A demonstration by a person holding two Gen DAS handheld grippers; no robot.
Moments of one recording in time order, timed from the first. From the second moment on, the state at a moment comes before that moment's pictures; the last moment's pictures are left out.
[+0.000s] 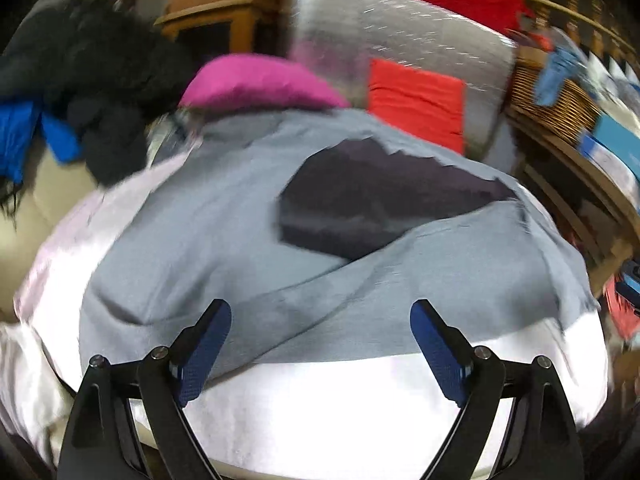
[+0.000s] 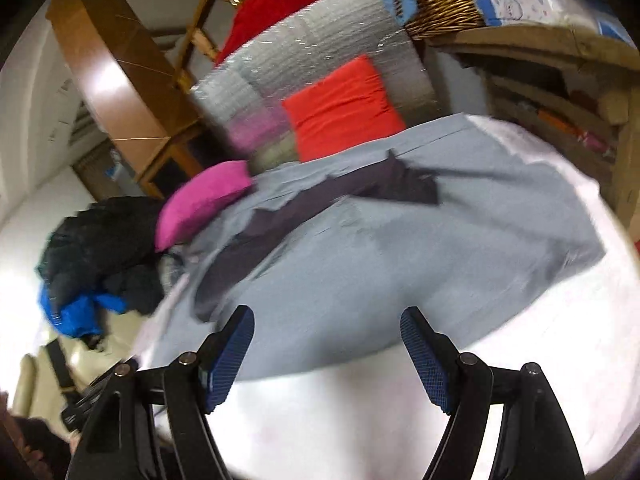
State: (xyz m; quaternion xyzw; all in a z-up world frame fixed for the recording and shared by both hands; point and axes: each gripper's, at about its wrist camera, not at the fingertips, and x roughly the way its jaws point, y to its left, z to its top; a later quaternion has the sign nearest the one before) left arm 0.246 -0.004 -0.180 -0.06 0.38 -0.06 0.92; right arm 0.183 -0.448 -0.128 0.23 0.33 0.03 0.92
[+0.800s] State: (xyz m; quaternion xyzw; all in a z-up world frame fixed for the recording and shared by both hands) left arm 0.299 0.051 -0.244 -0.10 0.41 0.04 0.91; right arm 0.406 -0.454 -0.211 0.05 0.45 0.03 0.89
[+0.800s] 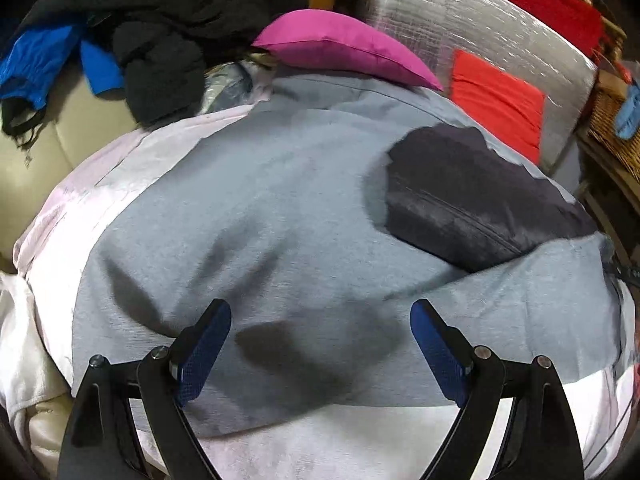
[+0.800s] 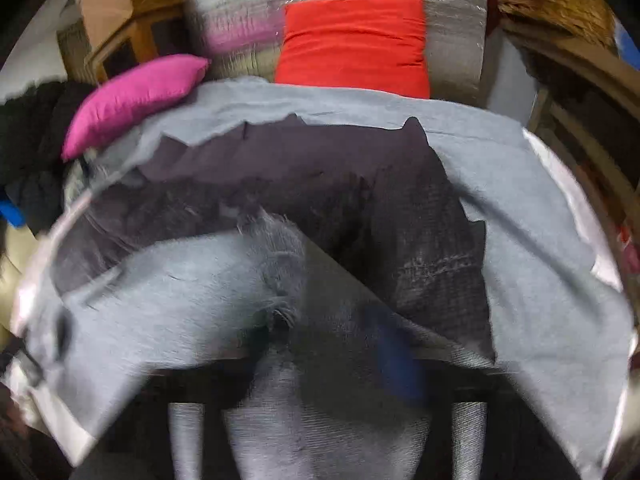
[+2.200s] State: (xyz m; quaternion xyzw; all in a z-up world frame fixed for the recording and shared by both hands) left arm 0.413 -0.064 -0.267 0.01 0.34 -0.16 0.93; right arm 0.374 -0.559 -0.240 0.32 0.51 0.12 0.79
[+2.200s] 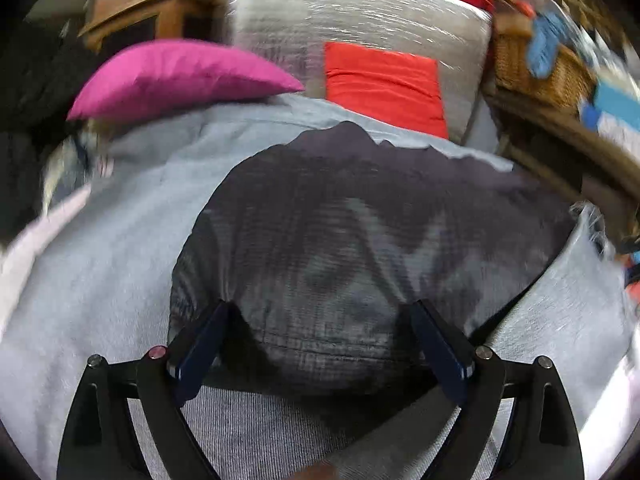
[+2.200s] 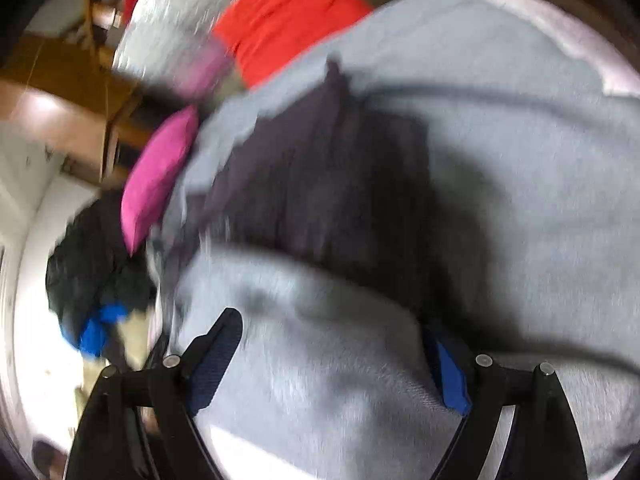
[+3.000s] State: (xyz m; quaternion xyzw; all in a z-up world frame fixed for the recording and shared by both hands) left arm 0.343 0.027 -0.227 0.00 0.36 -0.04 0.93; right arm 0.174 -0.497 -0.187 0.33 0.42 0.19 0.82
